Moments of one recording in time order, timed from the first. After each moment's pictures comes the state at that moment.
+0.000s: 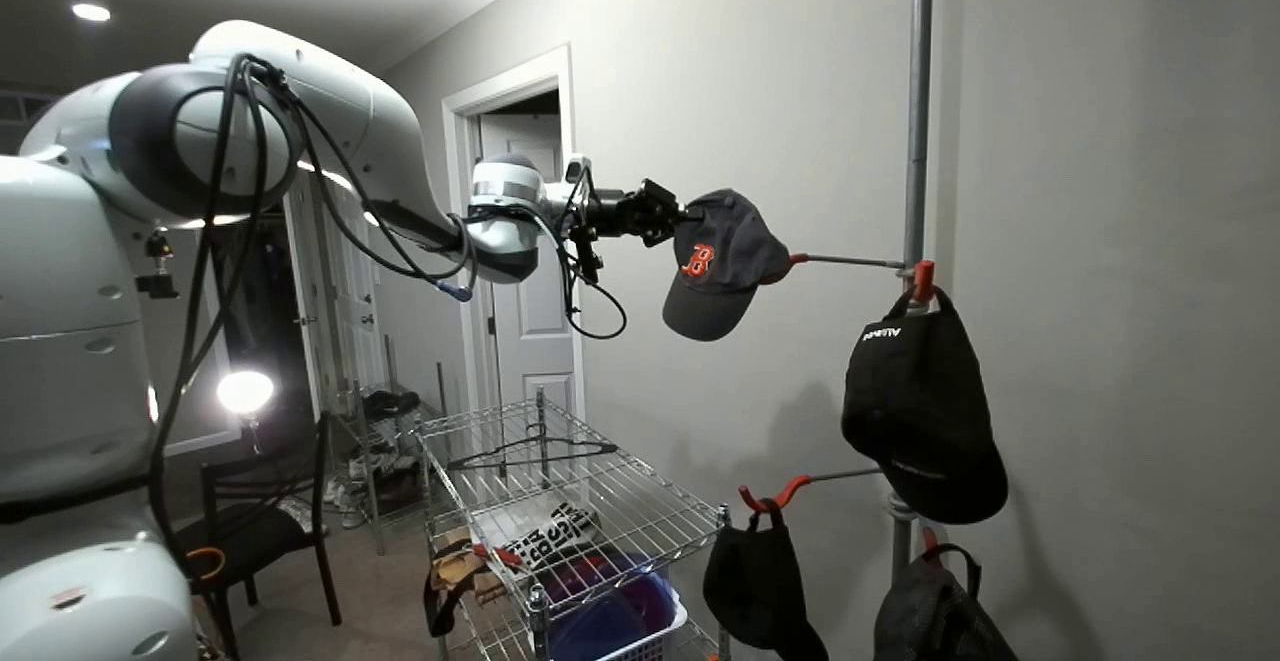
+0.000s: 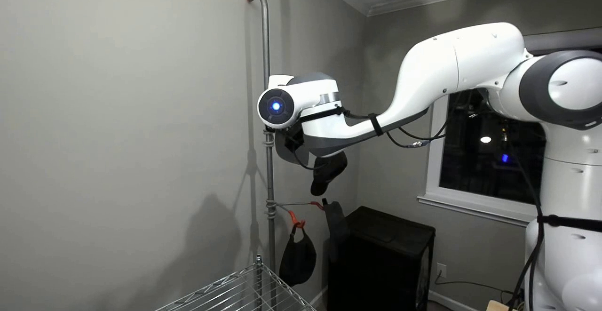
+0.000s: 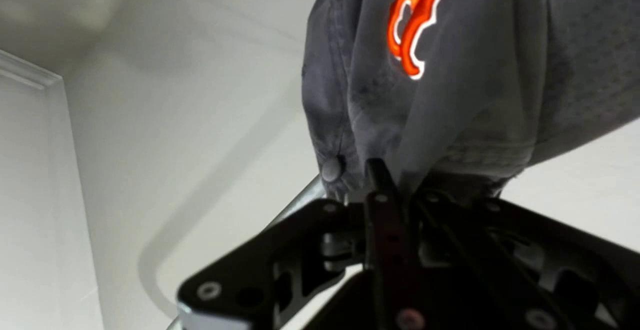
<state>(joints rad) 0.26 0.04 0.23 -1.78 -1.60 1.90 1.07</state>
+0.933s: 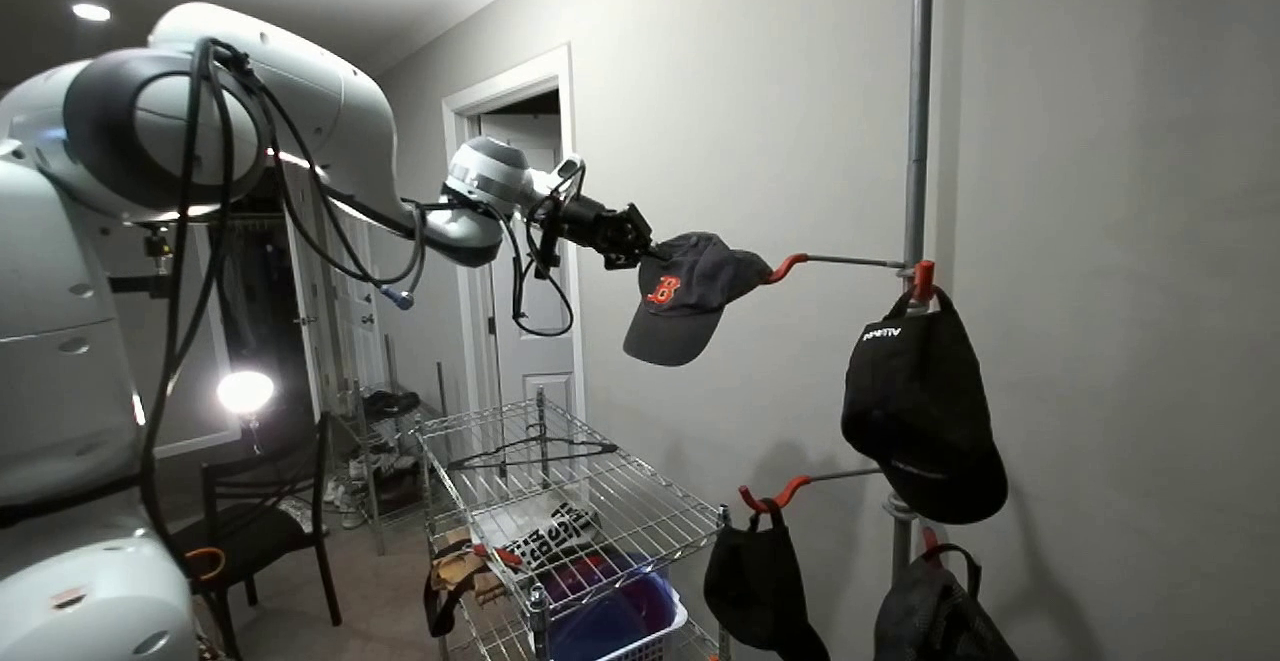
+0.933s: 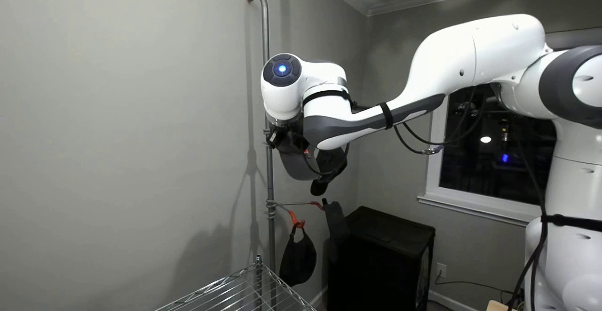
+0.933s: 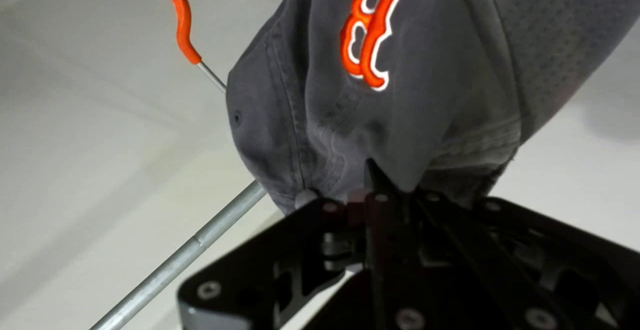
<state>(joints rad) 0.27 -0.02 0.25 -1.80 -1.16 1.97 0.69</state>
